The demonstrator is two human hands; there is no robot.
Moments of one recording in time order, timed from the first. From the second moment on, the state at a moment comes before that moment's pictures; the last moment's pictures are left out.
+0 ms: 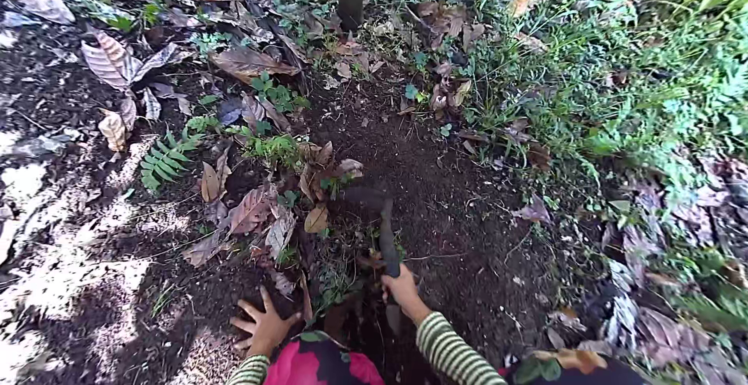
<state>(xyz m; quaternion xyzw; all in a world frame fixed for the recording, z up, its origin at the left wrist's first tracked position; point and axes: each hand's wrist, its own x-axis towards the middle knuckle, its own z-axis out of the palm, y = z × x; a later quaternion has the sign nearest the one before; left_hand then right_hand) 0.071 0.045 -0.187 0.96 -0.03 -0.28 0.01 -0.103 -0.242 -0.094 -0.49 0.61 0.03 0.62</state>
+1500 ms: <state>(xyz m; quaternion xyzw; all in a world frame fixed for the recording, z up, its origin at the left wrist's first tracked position) 0.096 0.033 -0.146 0.83 -0.11 -0.55 -0.02 0.245 -0.311 -0.044 -0.54 0.46 -0.16 0.69</state>
